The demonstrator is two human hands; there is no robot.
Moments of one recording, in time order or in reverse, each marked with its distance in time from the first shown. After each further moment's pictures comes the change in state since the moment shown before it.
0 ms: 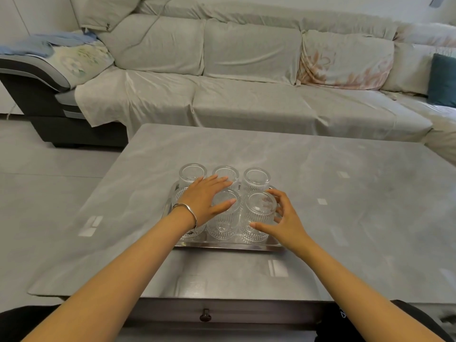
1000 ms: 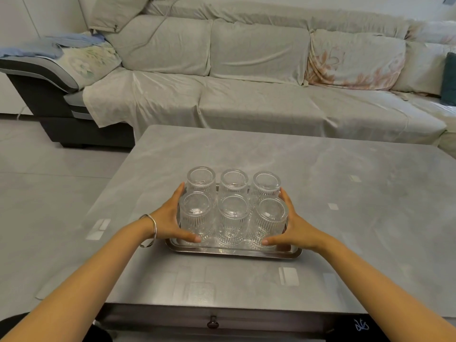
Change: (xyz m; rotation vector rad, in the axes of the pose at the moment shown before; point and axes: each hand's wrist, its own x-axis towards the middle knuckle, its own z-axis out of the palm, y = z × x) left_hand -0.047 -0.080 -0.007 -0.453 -0.239 -0.337; right_hand 0.024 0.010 -0.017 -0.213 -0.386 0.196
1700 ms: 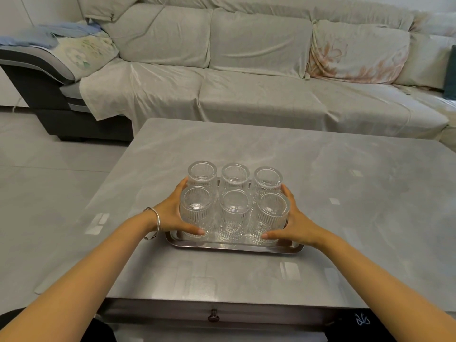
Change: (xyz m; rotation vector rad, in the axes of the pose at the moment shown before) left_hand 0.010 -0.002 0.004 -0.070 0.000 -0.009; right_hand 0.004 0.004 0.004 -0.022 0.046 -0.013
